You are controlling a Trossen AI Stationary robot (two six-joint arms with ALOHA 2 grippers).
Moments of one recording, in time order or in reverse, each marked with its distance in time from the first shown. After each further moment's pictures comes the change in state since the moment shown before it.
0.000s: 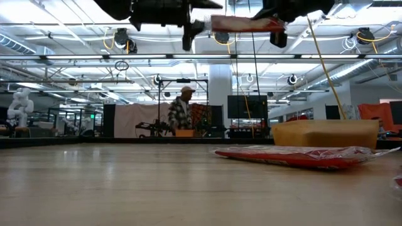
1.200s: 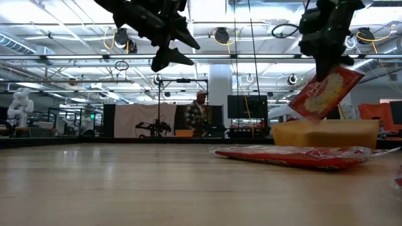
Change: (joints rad) left arm -0.008 -0.062 0.000 -0.639 -0.059 0.081; right arm -0.356 -0.004 0.000 -0.787 0.564 -0.426
